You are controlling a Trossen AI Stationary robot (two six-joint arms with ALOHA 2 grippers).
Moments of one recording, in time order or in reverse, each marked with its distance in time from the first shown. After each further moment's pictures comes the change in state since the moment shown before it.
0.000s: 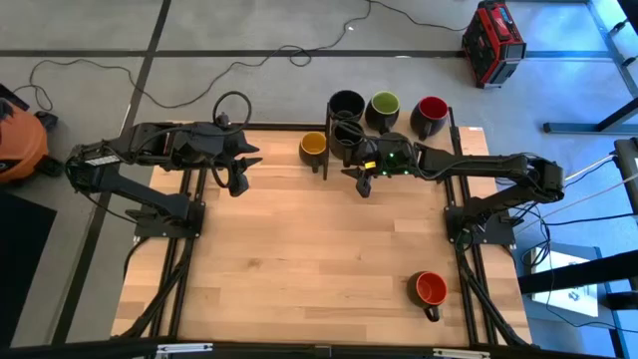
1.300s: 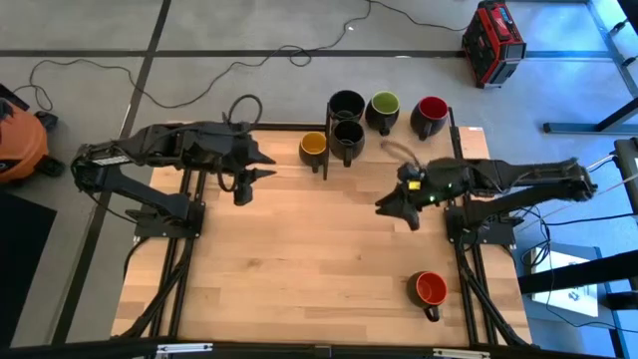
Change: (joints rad) left arm 0.000 0.047 0.001 0.126 0.202 0.139; right arm 0.396 -0.385 0.133 -0.488 0.010 0.596
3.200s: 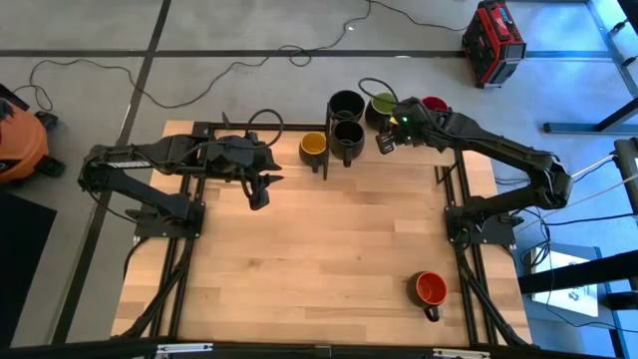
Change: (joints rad) left arm 0.002 0.040 -0.132 0.066 -0.057 -0.132; right arm -0.618 0.320 0.213 -0.323 0.420 -0.281
